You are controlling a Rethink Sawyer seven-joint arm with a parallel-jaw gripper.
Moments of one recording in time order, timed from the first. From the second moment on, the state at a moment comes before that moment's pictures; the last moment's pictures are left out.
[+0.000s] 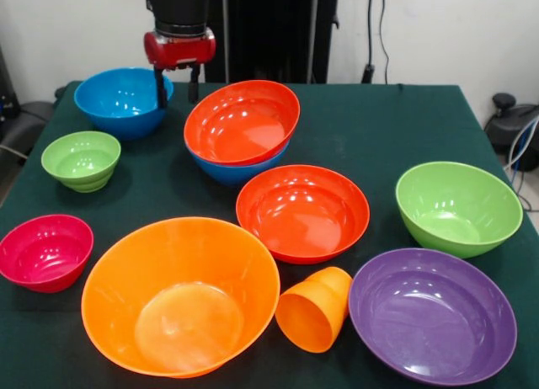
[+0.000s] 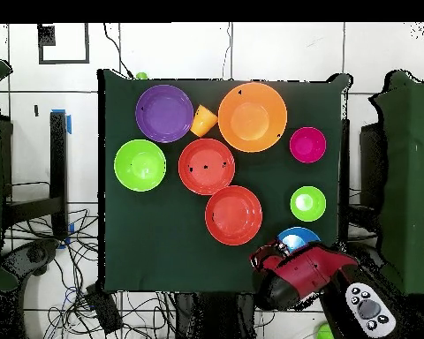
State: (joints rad) arm -0.77 -0.69 0.29 2.04 -1.23 0.21 1.77
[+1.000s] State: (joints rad) arm -0.85 -0.70 0.30 2.04 -1.12 0.29 1.77
